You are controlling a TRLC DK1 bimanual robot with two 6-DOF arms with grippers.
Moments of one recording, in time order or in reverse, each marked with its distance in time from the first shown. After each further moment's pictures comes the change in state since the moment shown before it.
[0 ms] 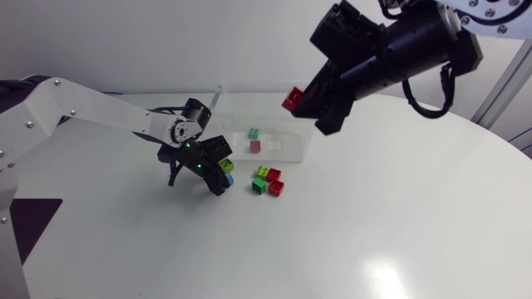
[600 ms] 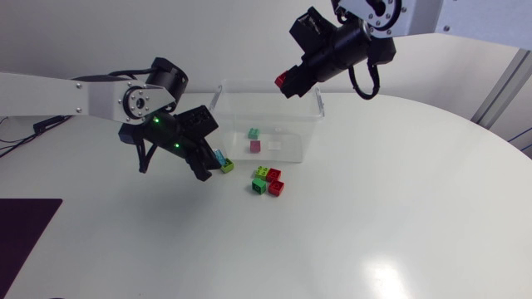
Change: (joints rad) left arm -0.009 -0.343 -0.090 -0.103 -0.001 -0.019; right arm -0.090 0.373 0.272 0.136 0.055 0.187
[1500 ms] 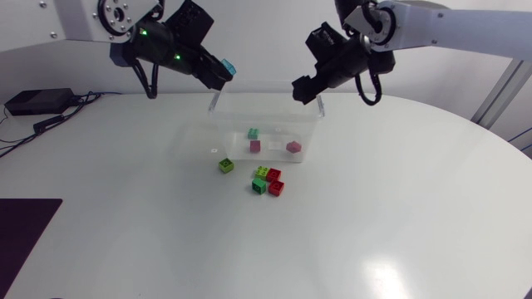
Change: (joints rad) left arm 0.017 0.053 0.442 0.039 0.027 -0.210; right arm -0.077 0.053 -0.012 0.051 0.086 0.063
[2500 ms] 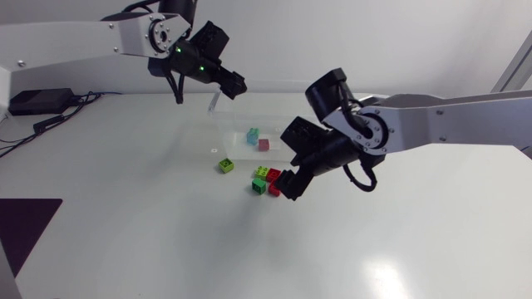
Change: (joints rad) left arm 0.001 0.209 0.155 0.037 -0.047 -0.087; right arm 0.210 -0.226 -0.631 0.191 -0.073 -0.044
